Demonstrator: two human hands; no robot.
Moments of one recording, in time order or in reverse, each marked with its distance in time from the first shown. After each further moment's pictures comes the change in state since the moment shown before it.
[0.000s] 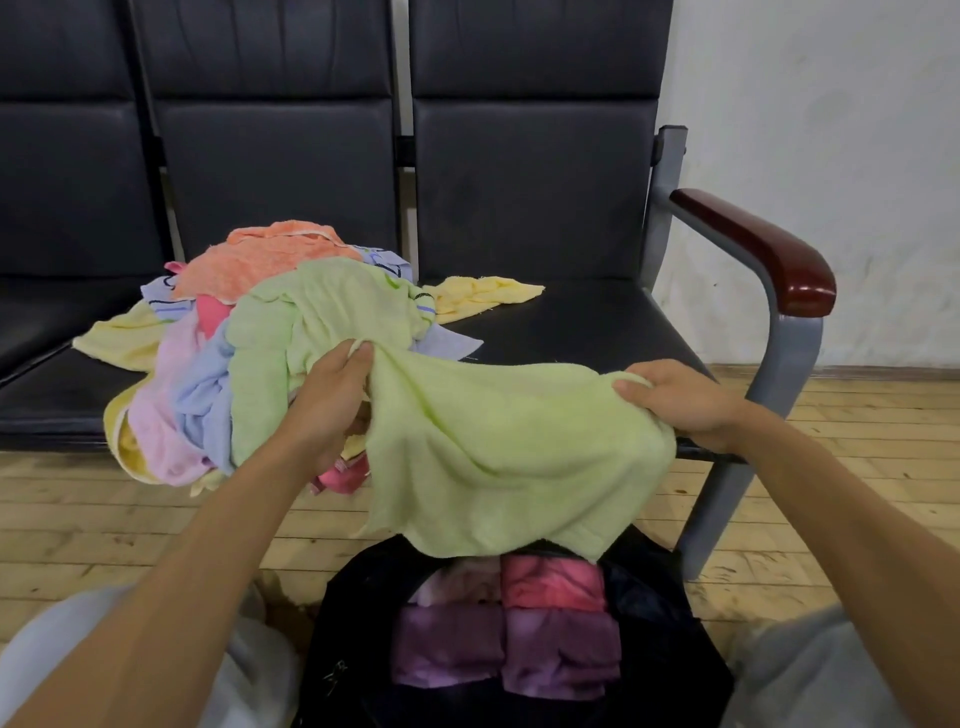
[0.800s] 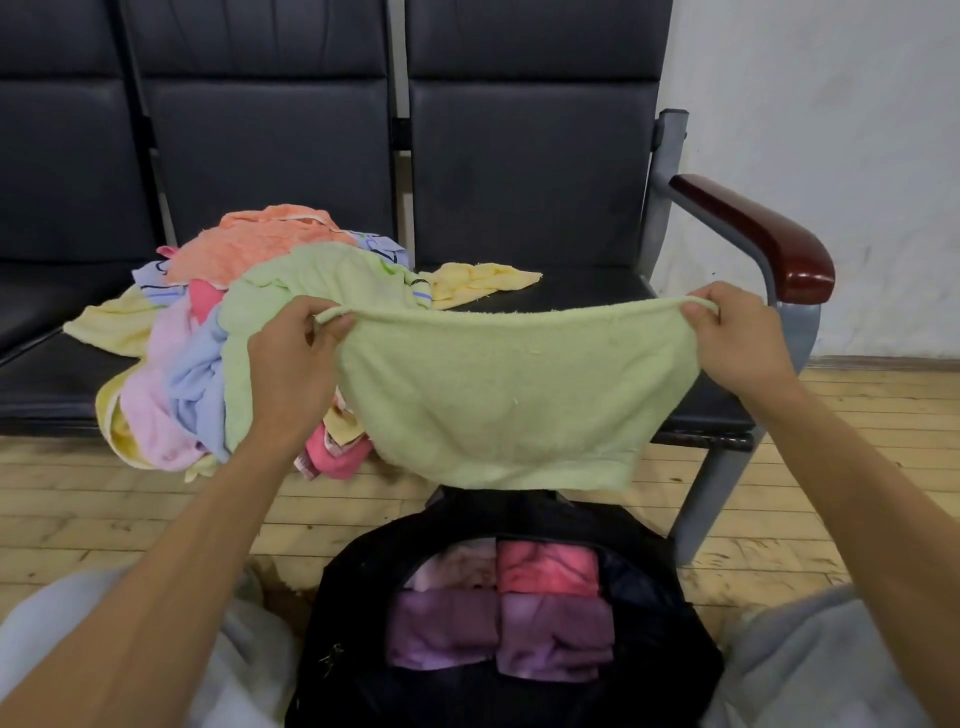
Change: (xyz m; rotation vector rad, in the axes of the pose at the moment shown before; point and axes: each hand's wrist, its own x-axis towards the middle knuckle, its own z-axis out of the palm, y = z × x) left_hand 0.014 -0.004 -0.017 0.411 0.394 0.461; right_hand 0.005 0.004 -0.034 -0.240 0.672 -0.143
